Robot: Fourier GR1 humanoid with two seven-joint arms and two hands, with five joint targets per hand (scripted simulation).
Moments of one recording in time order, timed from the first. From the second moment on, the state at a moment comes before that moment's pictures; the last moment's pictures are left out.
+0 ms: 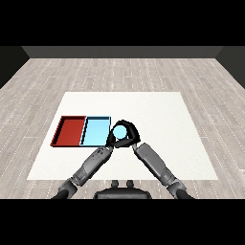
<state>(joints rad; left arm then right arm) -0.50 0.02 -0.57 -1.07 0.31 0.49 -0.22 -0.51 -0.02 0.50 -1.32 -0.22 -0.32 -0.24</state>
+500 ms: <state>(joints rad) -0.50 0.01 -0.53 -1.06 0.38 0.53 -0.38 -0.48 -0.02 0.48 -1.37 -0.23 -0.32 -0.17</state>
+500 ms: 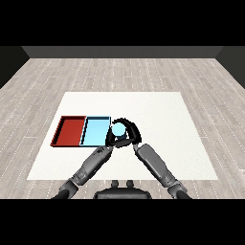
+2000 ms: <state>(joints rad) -0.55 0.16 -0.32 -0.94 0.26 0.56 -0.42 -0.18 -0.17 0.19 -1.75 -0.31 -0.14 -0.20</state>
